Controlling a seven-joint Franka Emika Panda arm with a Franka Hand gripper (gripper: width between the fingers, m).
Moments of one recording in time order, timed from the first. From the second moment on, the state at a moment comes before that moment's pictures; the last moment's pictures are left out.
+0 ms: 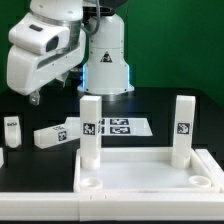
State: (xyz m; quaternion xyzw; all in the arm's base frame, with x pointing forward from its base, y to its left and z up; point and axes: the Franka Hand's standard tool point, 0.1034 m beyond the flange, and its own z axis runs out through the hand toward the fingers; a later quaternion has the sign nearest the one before) arm 0.421 -0.135 0.100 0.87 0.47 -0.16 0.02
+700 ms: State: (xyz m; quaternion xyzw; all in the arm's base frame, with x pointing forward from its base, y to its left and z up) arm 0.452 -0.168 0.098 0.98 0.09 -0.19 0.00
